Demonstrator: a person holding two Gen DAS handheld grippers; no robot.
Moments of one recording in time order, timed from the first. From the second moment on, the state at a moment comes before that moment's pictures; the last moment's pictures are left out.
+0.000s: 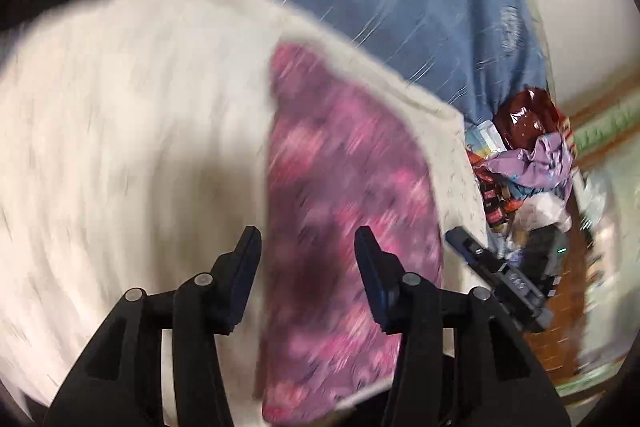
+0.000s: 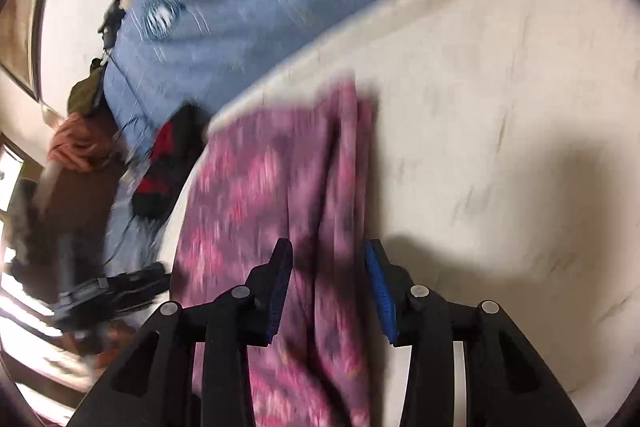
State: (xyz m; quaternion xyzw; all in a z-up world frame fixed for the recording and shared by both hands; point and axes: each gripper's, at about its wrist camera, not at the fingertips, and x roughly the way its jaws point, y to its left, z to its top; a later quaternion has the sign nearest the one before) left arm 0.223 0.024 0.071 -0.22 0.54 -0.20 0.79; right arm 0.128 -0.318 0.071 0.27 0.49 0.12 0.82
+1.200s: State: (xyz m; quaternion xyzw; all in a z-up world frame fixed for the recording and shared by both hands) left arm 0.153 0.011 0.054 0.01 0.53 -0.13 0.84; right arm 0.073 -0.287 0.087 0.05 0.57 0.00 0.82
